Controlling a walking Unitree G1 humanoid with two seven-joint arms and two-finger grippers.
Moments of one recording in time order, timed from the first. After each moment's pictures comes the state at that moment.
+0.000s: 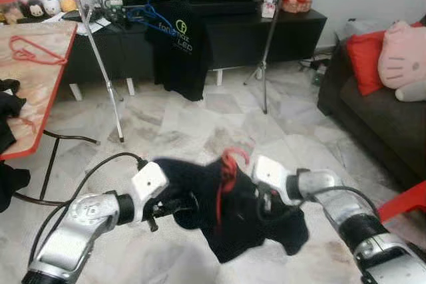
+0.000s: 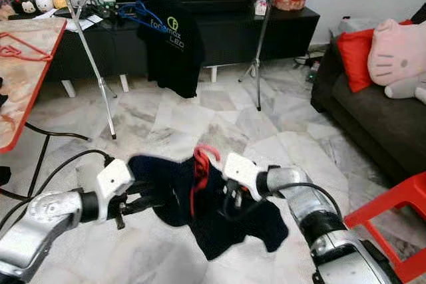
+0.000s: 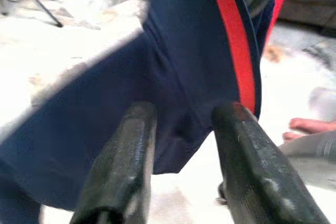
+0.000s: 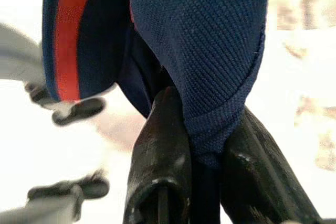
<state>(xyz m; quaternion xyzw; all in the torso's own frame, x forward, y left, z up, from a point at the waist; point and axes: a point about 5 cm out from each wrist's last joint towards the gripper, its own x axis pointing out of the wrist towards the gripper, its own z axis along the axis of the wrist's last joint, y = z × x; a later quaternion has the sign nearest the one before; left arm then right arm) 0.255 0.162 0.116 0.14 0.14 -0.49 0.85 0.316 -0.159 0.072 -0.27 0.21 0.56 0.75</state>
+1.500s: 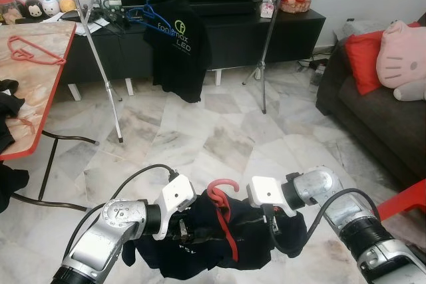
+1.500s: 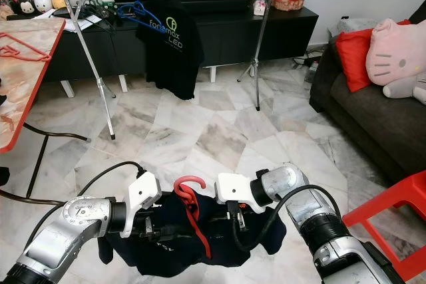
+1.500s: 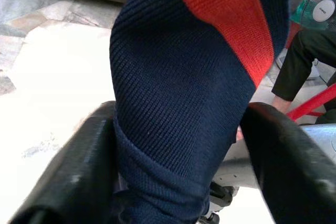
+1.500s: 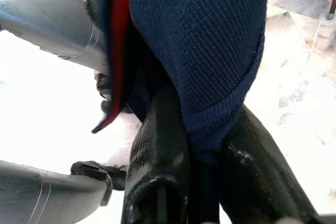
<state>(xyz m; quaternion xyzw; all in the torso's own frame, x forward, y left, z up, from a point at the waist) 0.249 0.115 0.097 0.09 0.16 -0.58 0.79 0.298 -0.137 0.089 -0.27 0.17 0.69 0.65</state>
